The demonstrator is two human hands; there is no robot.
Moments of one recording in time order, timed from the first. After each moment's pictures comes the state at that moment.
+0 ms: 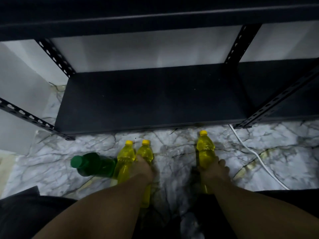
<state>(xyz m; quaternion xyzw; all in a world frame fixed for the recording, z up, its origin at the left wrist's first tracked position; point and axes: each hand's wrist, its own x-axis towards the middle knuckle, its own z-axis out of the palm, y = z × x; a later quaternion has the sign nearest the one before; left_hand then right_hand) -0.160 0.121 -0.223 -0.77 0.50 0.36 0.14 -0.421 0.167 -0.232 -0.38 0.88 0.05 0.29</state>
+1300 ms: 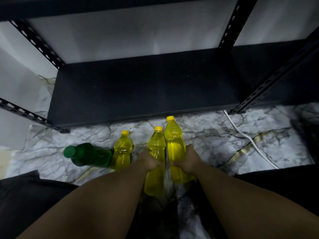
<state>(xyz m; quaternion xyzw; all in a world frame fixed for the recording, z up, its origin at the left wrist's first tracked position) -0.185 0.125 -0.231 -0.71 0.49 0.50 0.04 -0.376 0.164 -0.216 -0.43 0.76 -0.07 0.48</state>
